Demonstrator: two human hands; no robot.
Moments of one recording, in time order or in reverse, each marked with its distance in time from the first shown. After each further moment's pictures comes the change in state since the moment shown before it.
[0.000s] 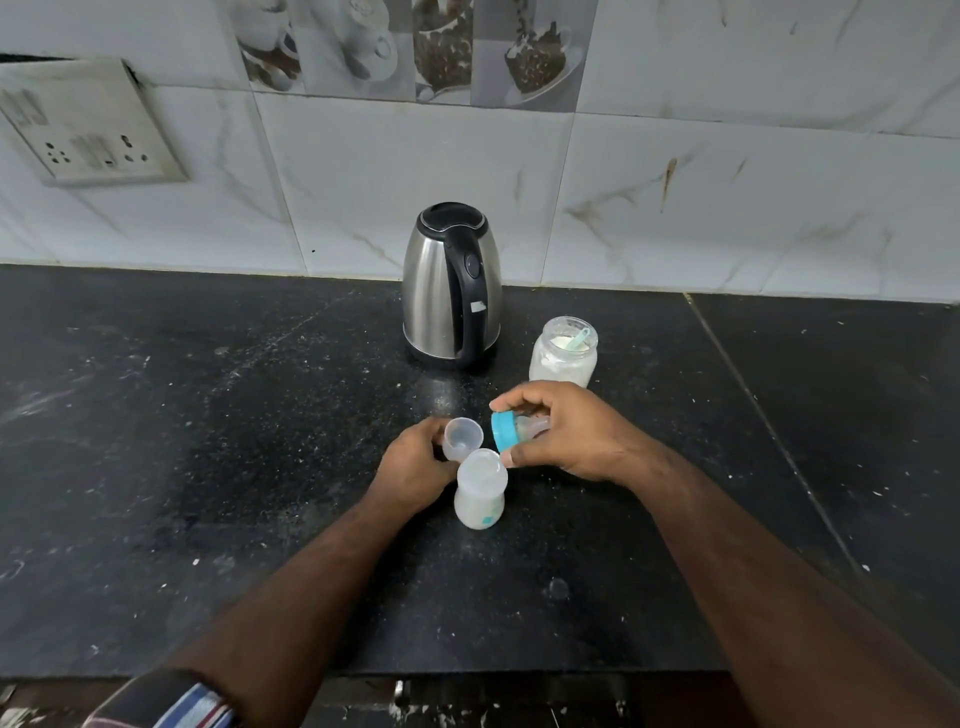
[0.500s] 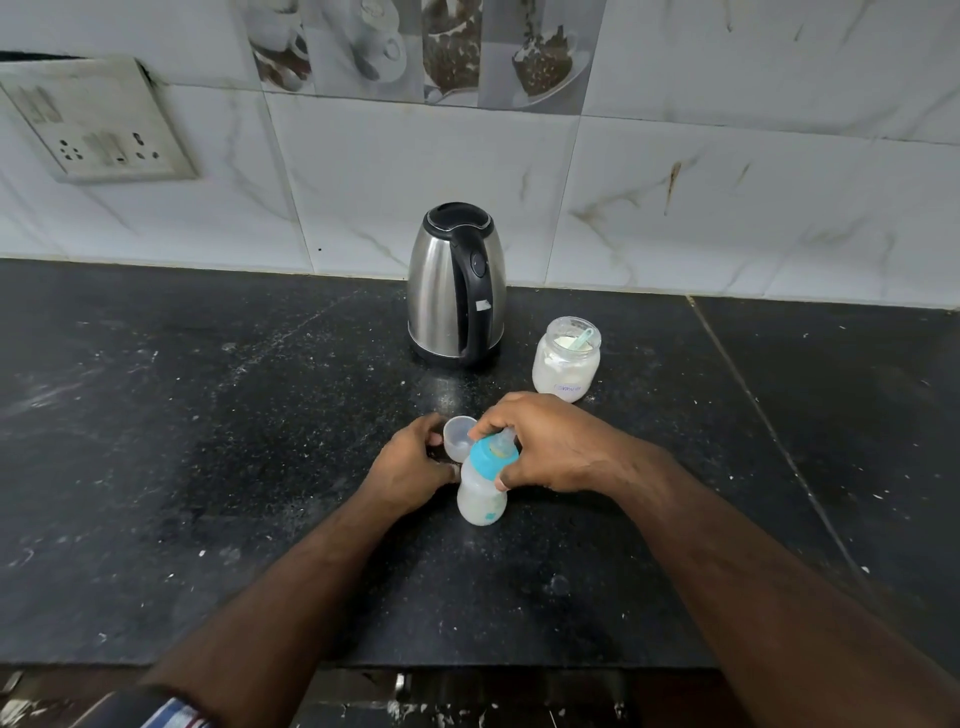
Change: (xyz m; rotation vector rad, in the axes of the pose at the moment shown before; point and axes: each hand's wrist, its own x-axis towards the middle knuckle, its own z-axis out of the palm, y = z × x) left_hand -0.008 -0.006 -0.012 -0.053 -0.070 -0.037; right_hand 0.001 -0.026 0.016 -0.456 -0.140 -0.124
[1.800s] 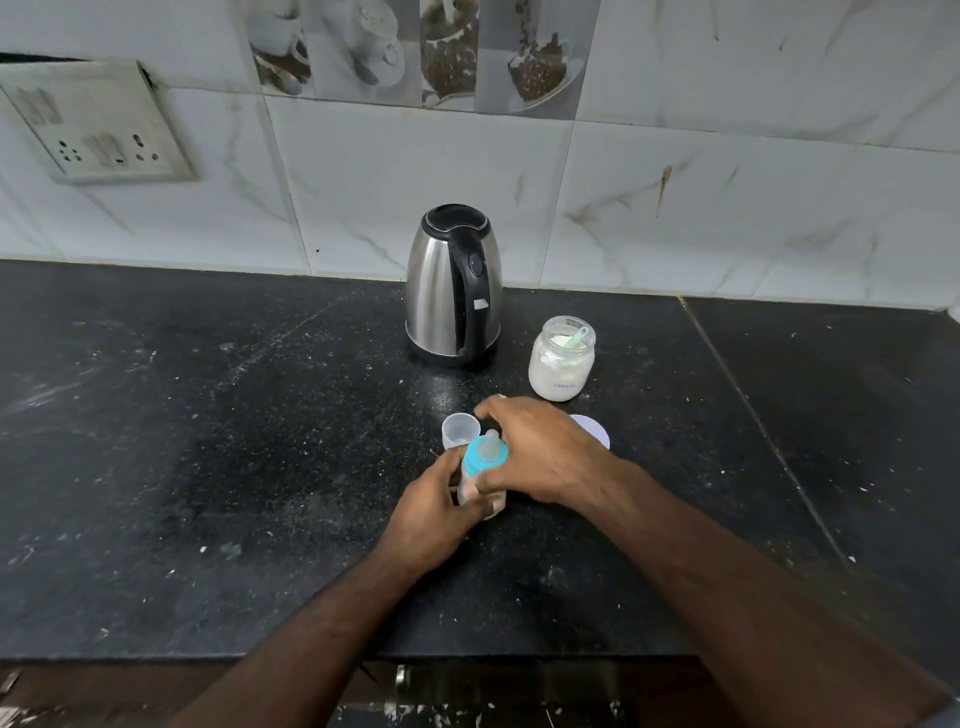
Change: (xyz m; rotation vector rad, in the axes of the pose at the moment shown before) left_hand -0.056 0.004 0.034 -0.178 -0.012 0.112; right_hand 0.001 -0.005 0.027 -0.038 0.139 0.101
